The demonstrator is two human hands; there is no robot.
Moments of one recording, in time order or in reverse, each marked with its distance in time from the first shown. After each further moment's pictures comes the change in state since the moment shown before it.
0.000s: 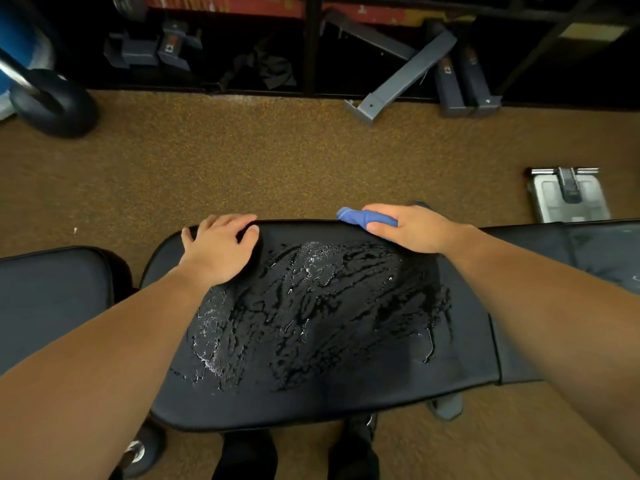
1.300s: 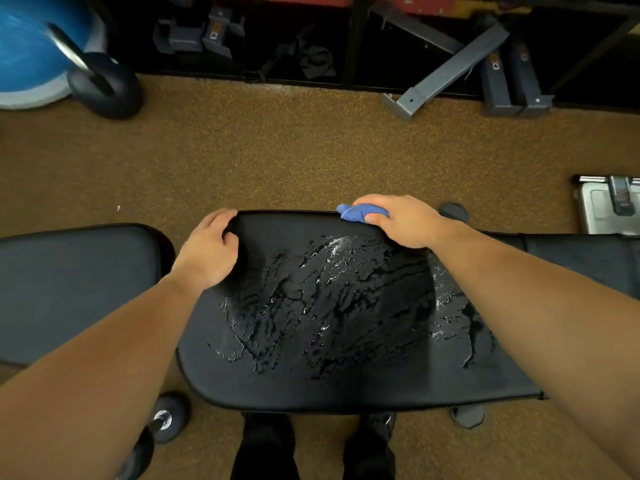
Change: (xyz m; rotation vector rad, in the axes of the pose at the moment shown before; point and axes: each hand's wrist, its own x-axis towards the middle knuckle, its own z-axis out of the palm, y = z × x) left_hand -0.032 -0.075 -0.015 -0.310 0.127 -0.072; right_hand 0.049 -0.066 0.028 -0.034 0.084 -0.147
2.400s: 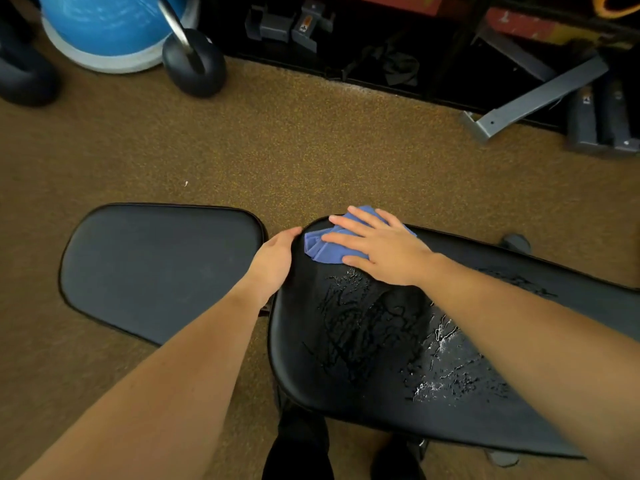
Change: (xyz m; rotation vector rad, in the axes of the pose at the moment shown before) left_hand -0.005 -0.073 -0.029 -0.819 -0.147 -0.403; right_hand 0.079 -0.151 0.099 -0.510 -0.083 -0.445
